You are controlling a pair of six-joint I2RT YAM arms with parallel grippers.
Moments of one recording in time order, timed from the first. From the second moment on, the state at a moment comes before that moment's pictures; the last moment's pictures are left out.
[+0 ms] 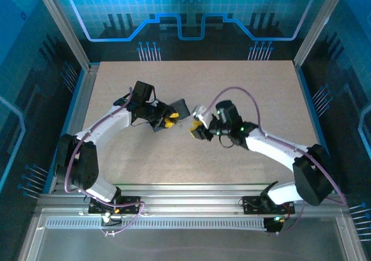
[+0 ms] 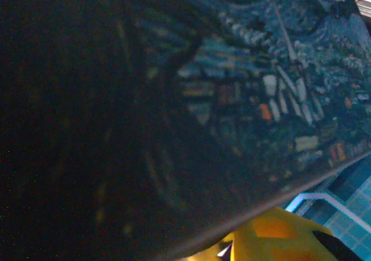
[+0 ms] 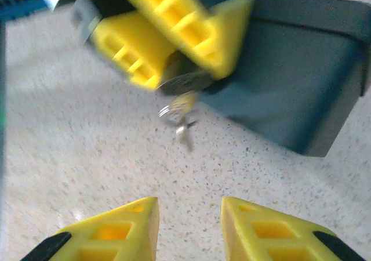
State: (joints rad) left arm -0.31 1.54 1.12 -0.55 0.66 -1.26; right arm 0.64 1.38 0.79 0.00 -0.41 -0.29
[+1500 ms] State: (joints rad) left arm -0.31 1.56 1.13 -0.60 0.65 -1.24; right arm 0.85 1.54 0.79 0.34 0.02 -0.76
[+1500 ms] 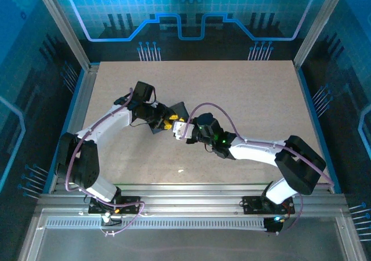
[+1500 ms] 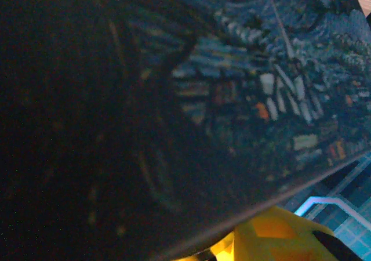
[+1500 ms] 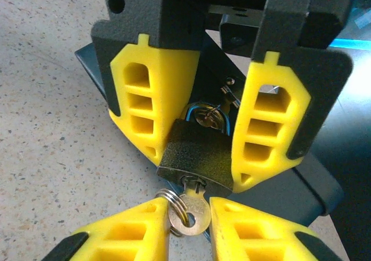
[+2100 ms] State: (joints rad) left arm -0.31 1.56 1.13 -0.56 0.63 -1.26; right arm 0.86 1.54 0.80 0.36 0.05 -0.41
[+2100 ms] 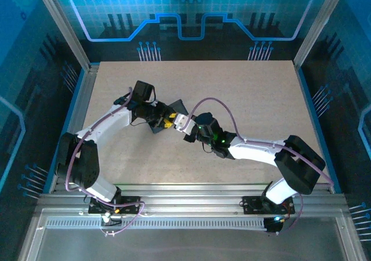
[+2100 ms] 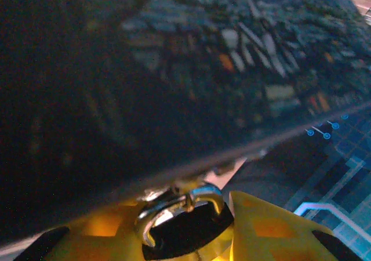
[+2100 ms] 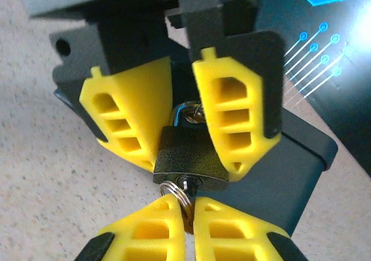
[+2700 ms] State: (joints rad) left arm -0.31 1.56 1.12 -0.54 0.62 -1.25; right arm 0.81 1.59 0.74 0.52 -0.11 0.65
